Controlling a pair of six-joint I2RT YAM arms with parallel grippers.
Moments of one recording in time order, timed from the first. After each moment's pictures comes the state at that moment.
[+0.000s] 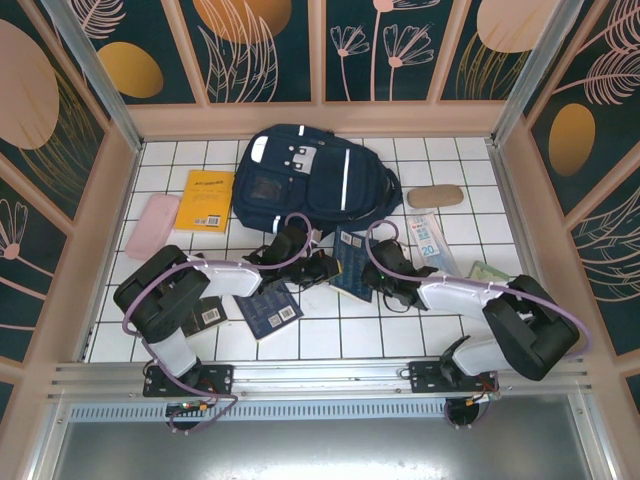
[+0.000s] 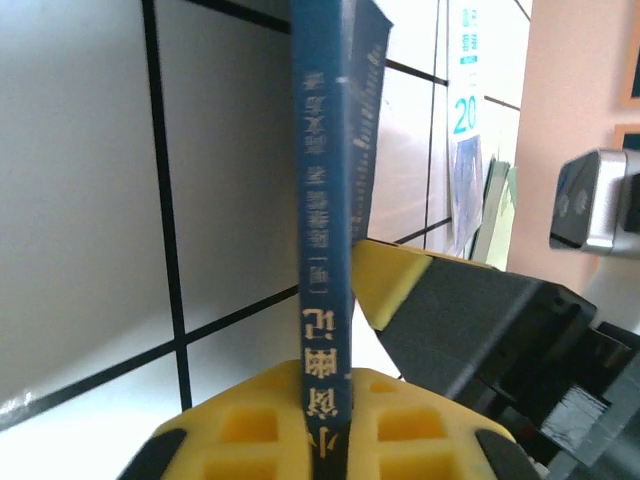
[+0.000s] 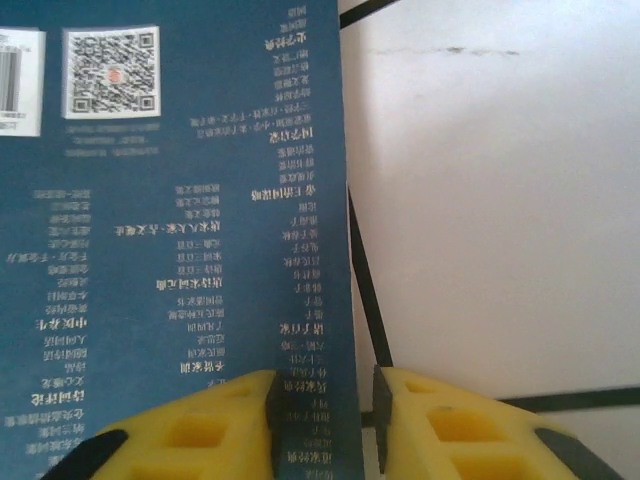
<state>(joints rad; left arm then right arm) -0.79 1.72 0.73 0.34 0.43 -1.12 0.69 1.35 0.49 -0.09 0.12 0.94</state>
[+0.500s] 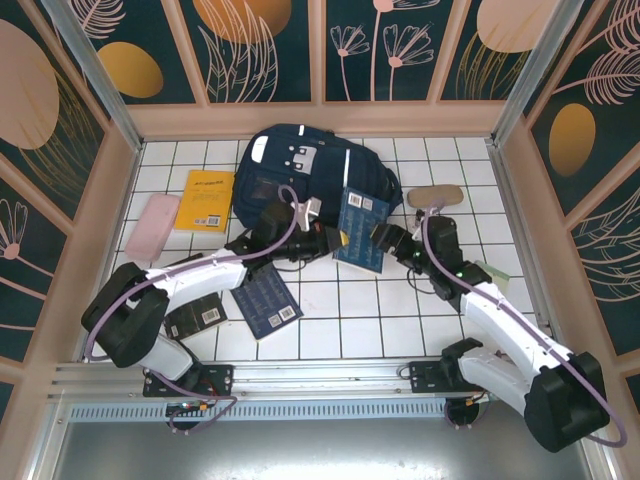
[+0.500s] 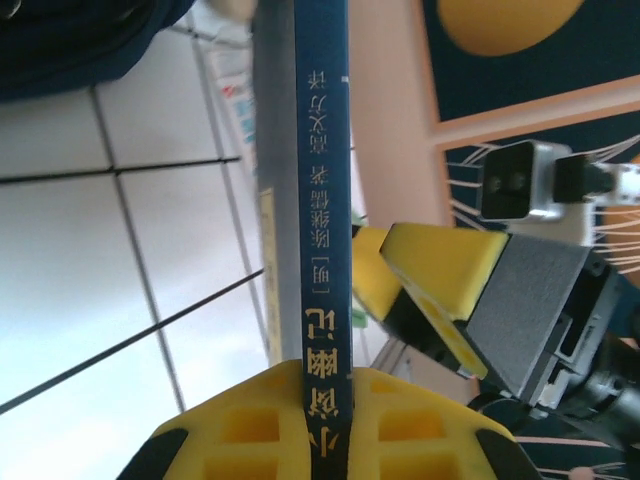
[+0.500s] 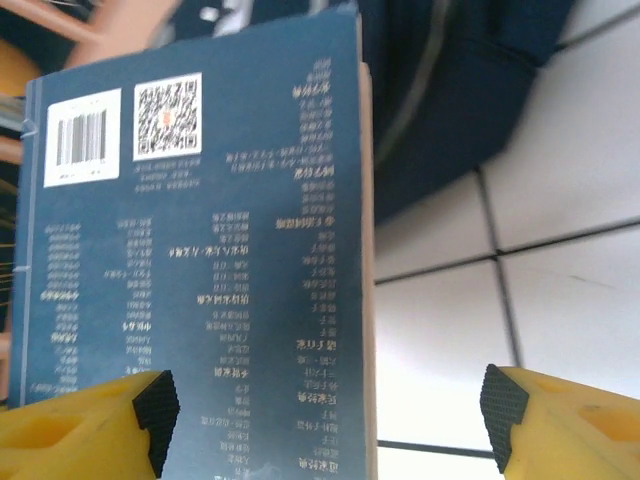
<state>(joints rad) -0.73 1.52 0.86 0.28 0.50 -1.07 0.39 0.97 0.56 -0.13 -0.26 0.84</state>
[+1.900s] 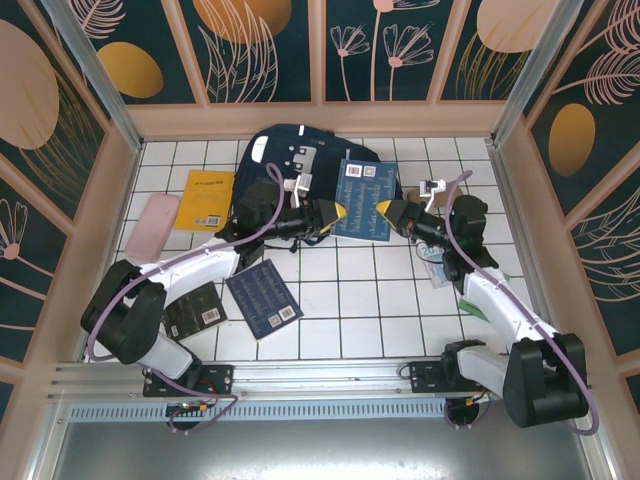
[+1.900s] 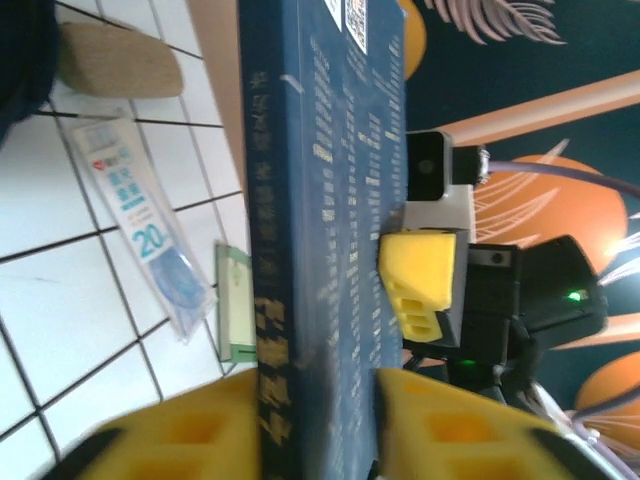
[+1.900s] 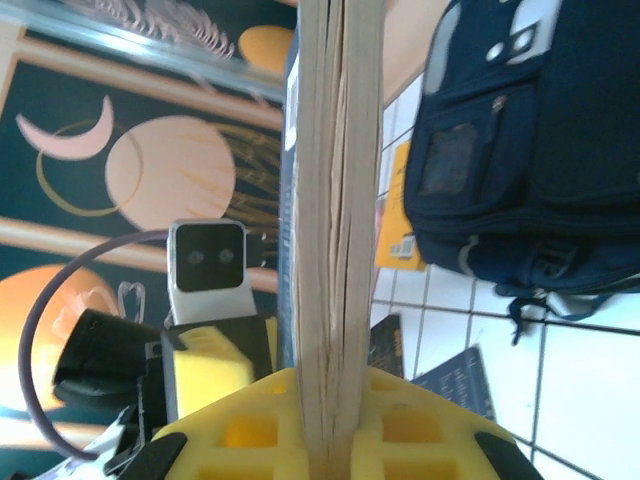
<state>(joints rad) -0.63 1.54 0.93 0.42 0.65 -1.14 0.16 1.09 0.59 0.33 -0.82 1.10</state>
